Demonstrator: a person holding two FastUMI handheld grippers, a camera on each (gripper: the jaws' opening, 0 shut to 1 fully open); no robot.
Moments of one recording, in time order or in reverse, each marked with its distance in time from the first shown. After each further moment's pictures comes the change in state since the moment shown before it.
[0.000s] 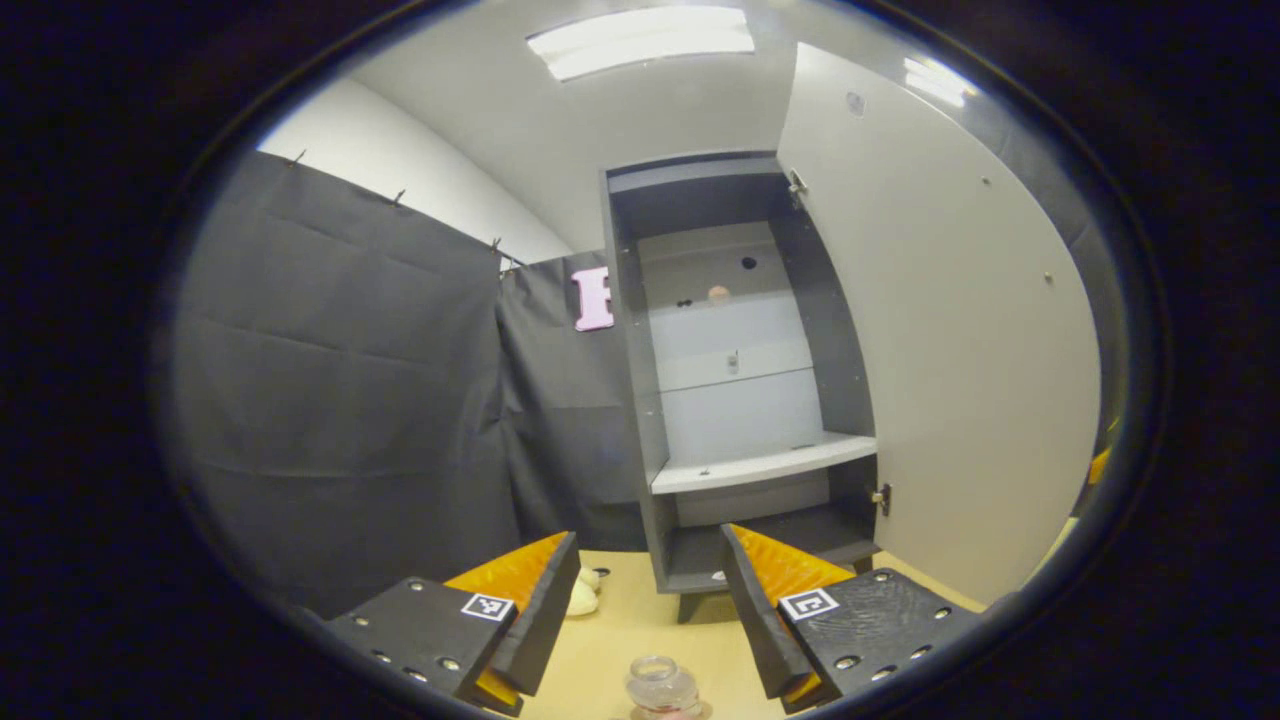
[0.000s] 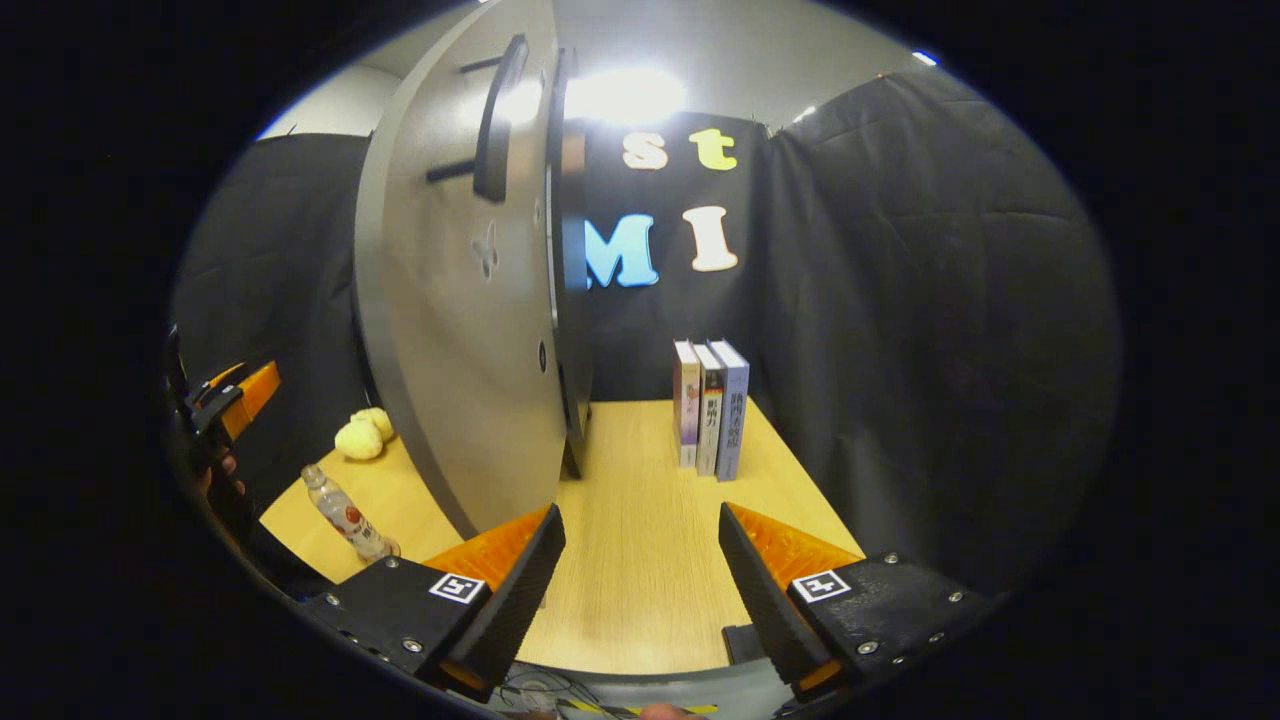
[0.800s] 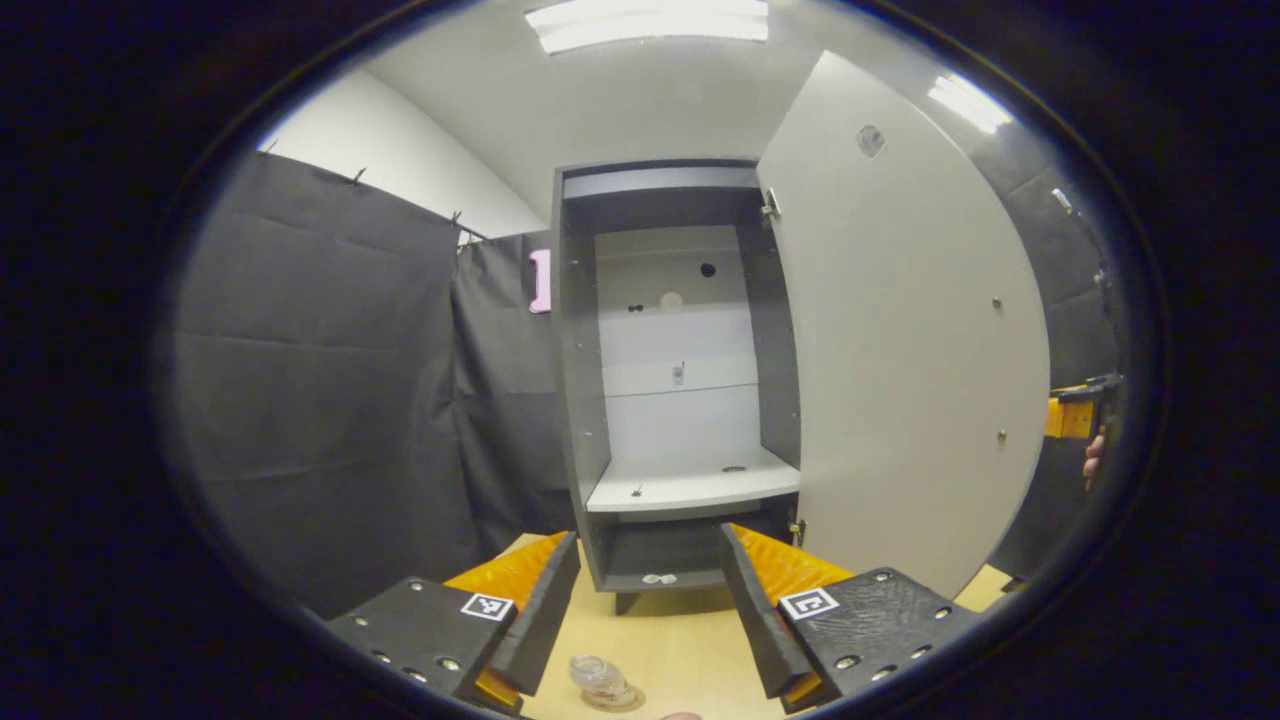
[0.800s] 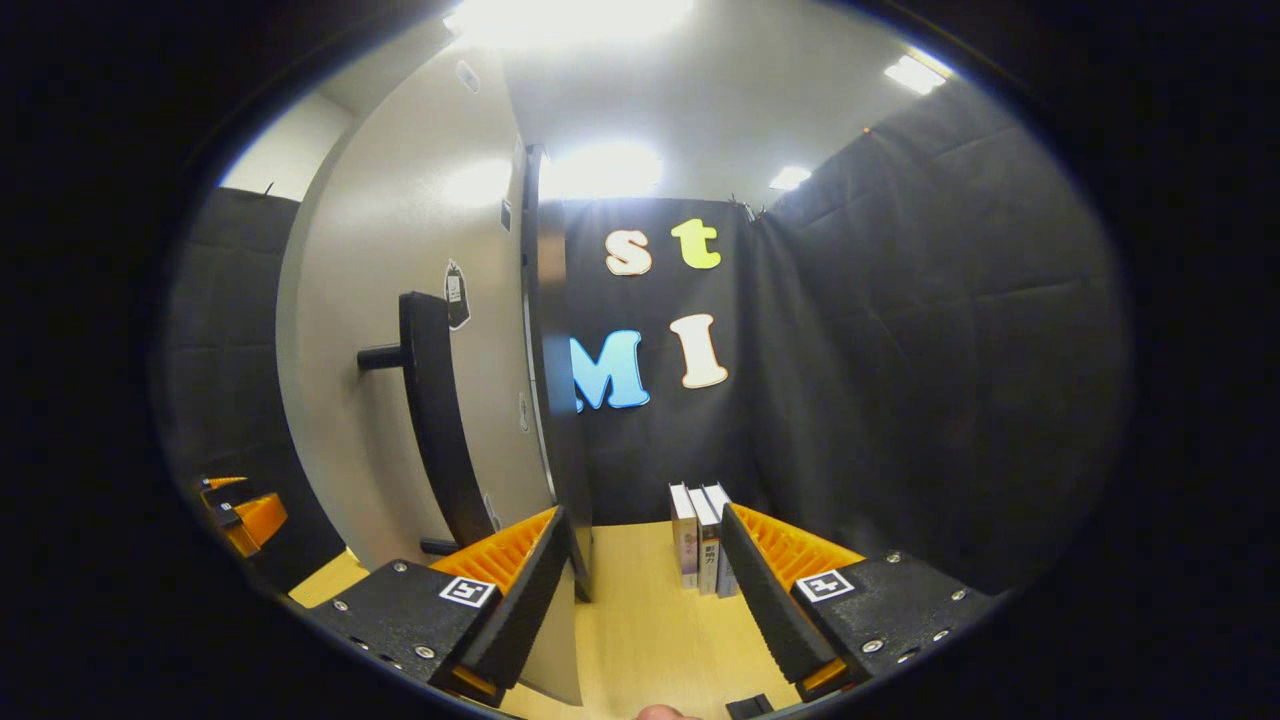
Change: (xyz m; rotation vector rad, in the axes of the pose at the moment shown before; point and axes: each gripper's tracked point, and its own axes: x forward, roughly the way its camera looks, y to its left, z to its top) left arm -0.002 -0.044 0.073 -0.063 0.120 -0.107; right arm 0.005 0.006 0.139 0.023 -0.207 -0.029
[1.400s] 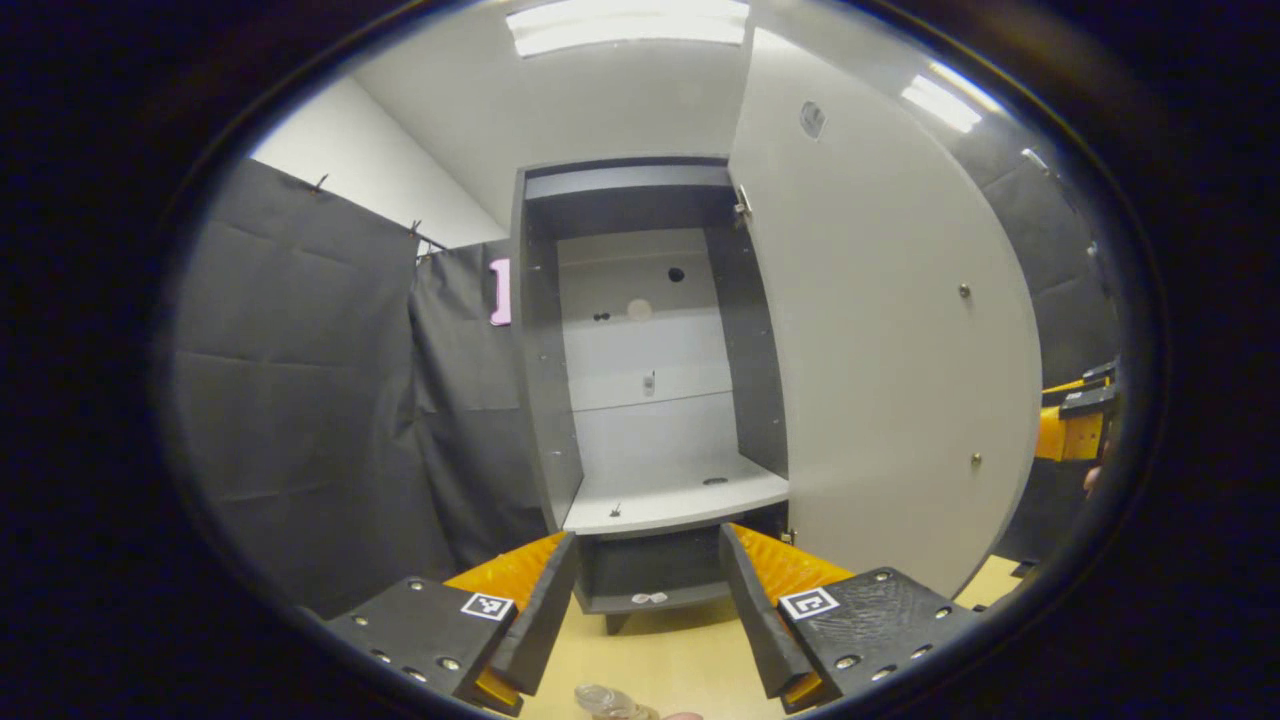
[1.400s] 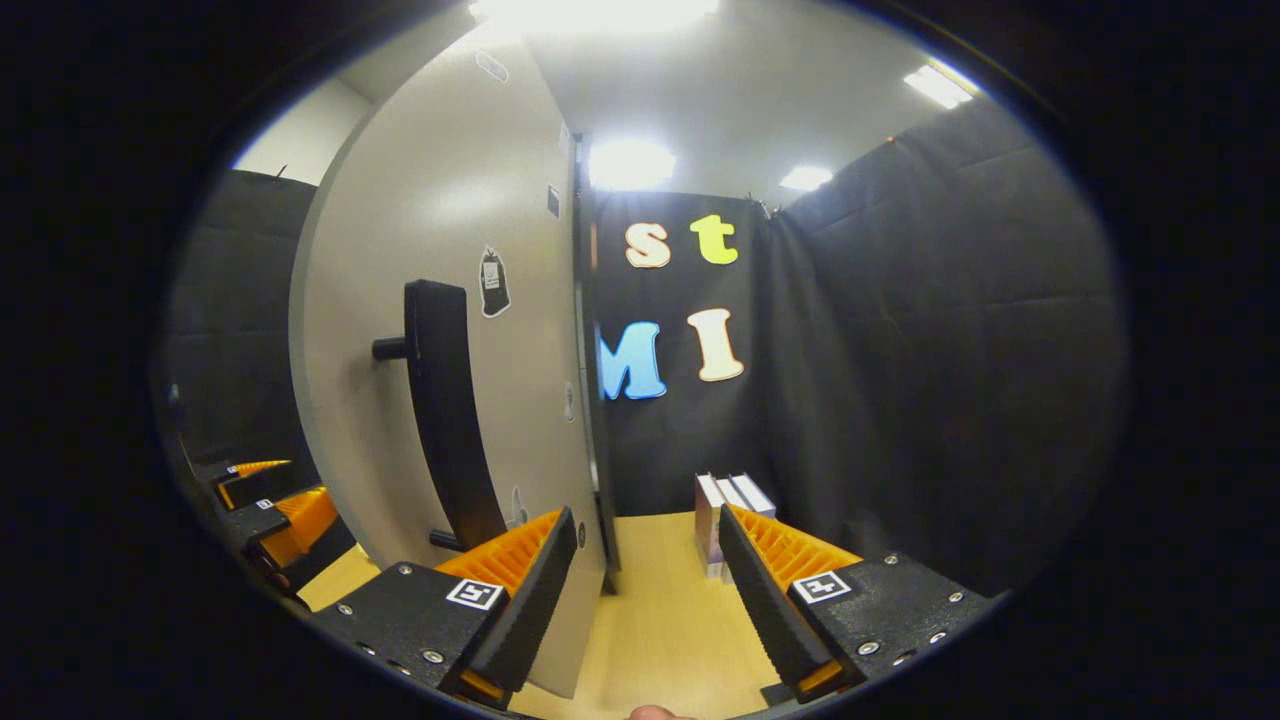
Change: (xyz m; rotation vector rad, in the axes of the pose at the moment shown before) left arm 0.045 -0.001 0.005 0.061 -0.045 -0.119; right arm -0.011 0.094 -0.009 0.002 0.038 0.058
